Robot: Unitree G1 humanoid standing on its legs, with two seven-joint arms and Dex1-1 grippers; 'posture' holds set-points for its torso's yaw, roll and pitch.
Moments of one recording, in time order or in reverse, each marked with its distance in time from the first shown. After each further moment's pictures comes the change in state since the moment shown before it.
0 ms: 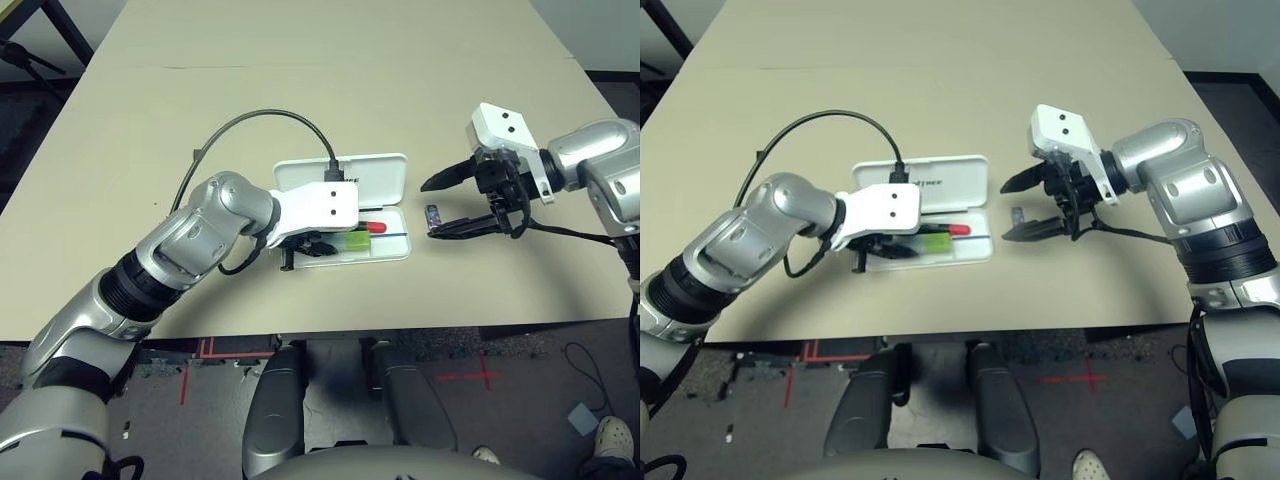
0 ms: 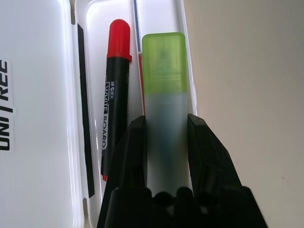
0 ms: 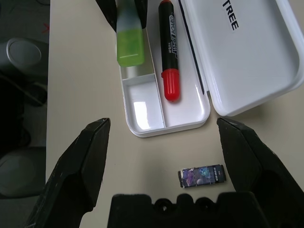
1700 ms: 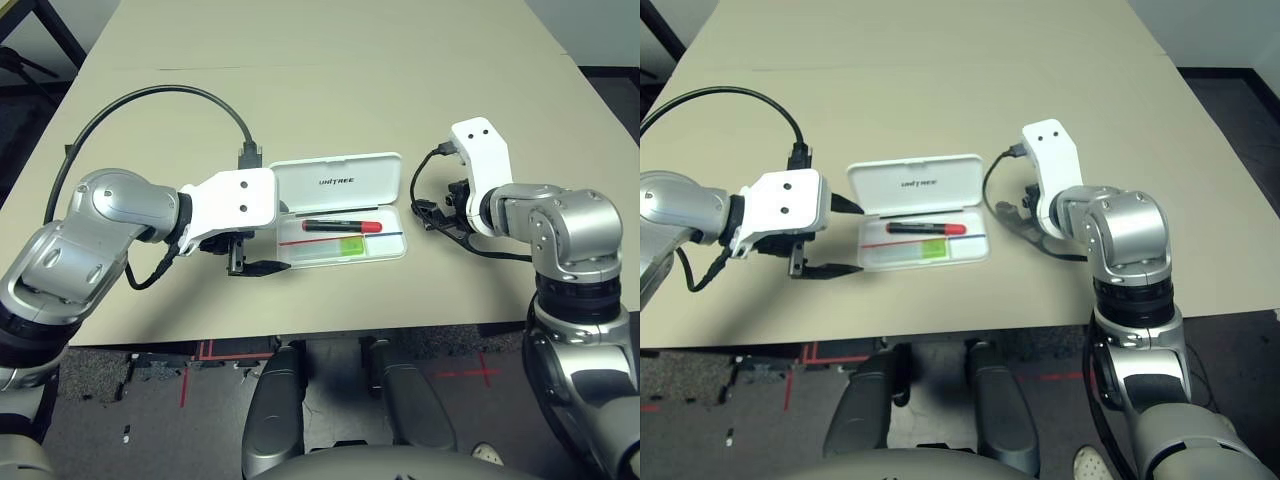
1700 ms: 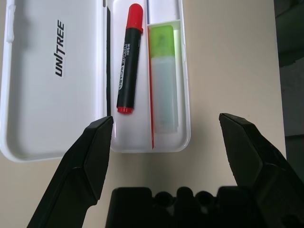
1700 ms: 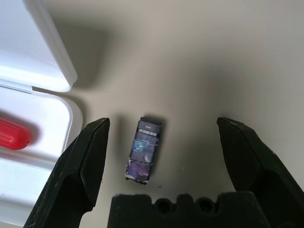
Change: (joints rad) left arm 0.245 0.295 0.386 -0.223 -0.200 -0.079 -0.059; right arm 0.143 0.494 -0.271 -0.440 -0.090 1.103 -1.191
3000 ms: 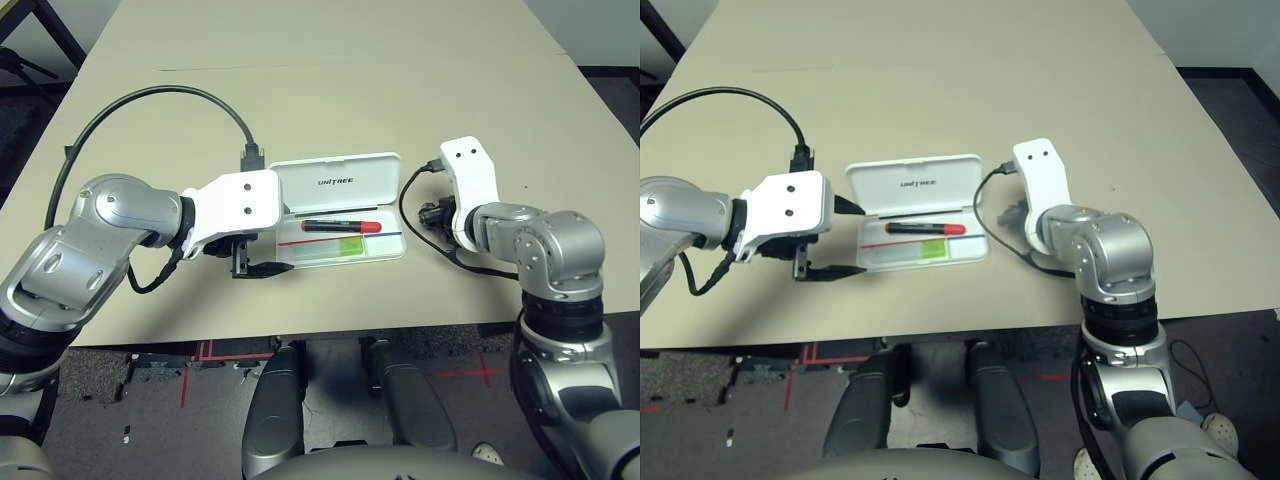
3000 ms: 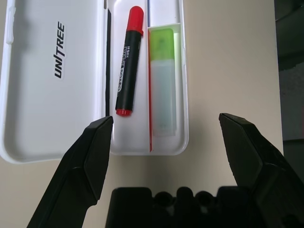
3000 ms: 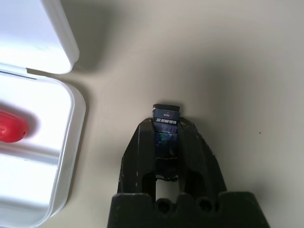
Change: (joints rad) left arm 0.003 0.001 -0.006 -0.023 -0.019 0.026 0.034; right arm 0.068 -0.006 0.003 -0.024 0.154 -0.014 -0.166
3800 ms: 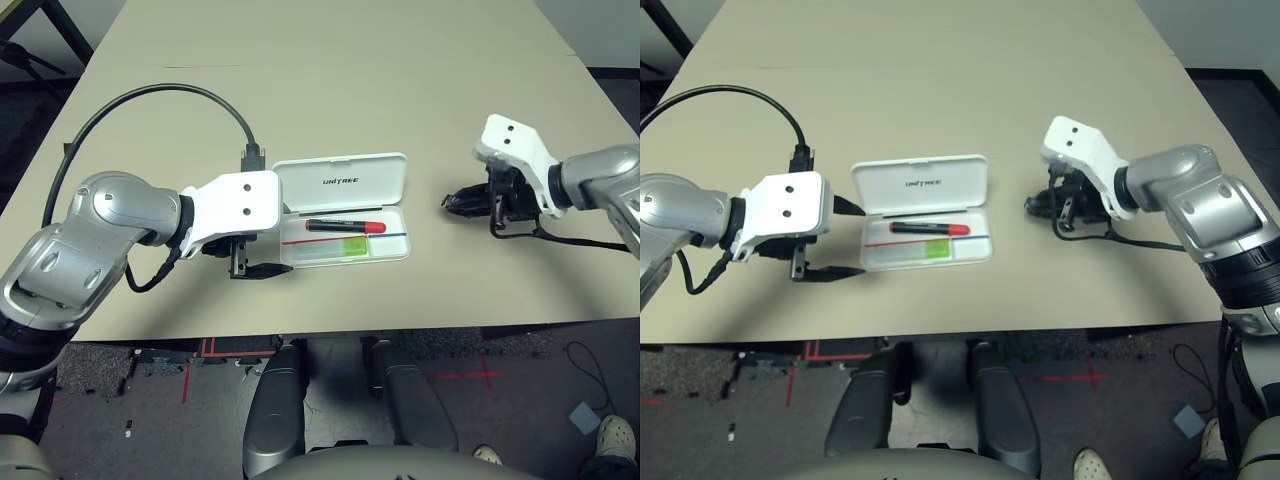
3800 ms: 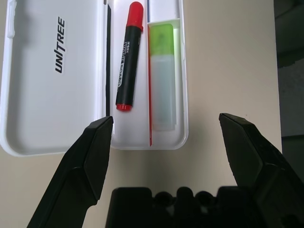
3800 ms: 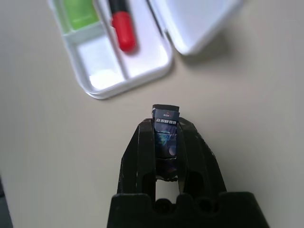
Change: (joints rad) left arm -0.008 0.009 0.001 0.000 -0.002 -0.003 -0.011; right arm -0.173 -0.606 0.347 0.423 -0.028 -1.108 1.181
